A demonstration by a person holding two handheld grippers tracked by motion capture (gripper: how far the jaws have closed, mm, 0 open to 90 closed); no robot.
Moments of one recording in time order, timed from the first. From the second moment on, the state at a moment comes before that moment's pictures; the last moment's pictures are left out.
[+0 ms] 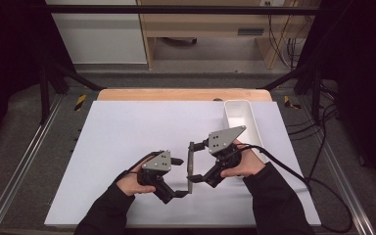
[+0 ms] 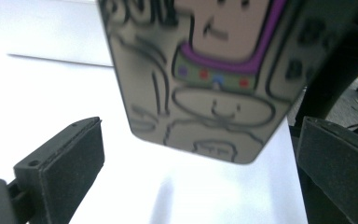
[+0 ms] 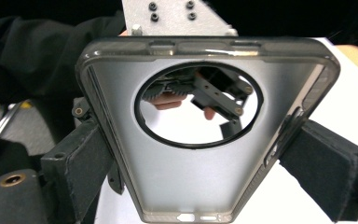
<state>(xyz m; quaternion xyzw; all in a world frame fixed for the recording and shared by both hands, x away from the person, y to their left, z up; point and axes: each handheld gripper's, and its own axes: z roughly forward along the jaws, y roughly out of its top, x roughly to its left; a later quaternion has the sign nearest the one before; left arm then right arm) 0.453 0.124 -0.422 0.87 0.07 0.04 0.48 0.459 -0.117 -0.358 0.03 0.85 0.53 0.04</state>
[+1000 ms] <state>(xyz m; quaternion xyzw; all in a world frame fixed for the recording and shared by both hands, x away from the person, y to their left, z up) 0.452 0.197 -0.419 0.81 0.24 0.14 0.52 0.459 -0.164 -0.333 0.17 0.79 0.56 0.15</state>
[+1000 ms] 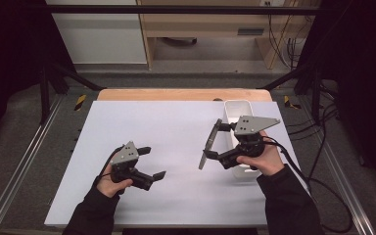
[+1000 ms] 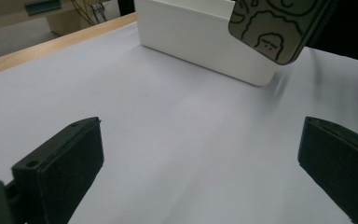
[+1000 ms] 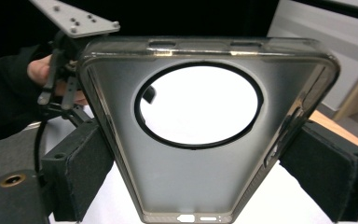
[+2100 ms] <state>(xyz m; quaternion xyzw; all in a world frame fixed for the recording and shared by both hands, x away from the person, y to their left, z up) 0.443 0.276 -0.428 0.75 0.33 0.21 0.53 0.472 -0.194 -0.313 0.29 0.73 0.57 0.24</state>
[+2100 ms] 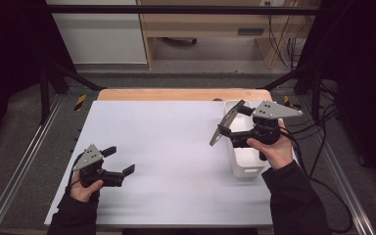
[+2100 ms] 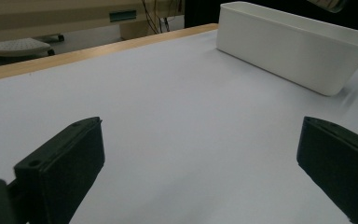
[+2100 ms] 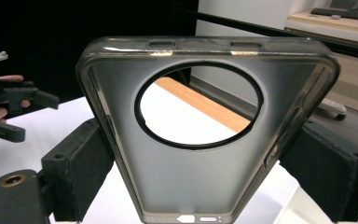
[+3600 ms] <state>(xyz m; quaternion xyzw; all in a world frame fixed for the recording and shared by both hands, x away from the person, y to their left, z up) 0.451 0.299 -0.443 0.74 0.36 0.22 0.52 0.508 -0.210 -0.304 0.36 0.70 0.54 0.31</state>
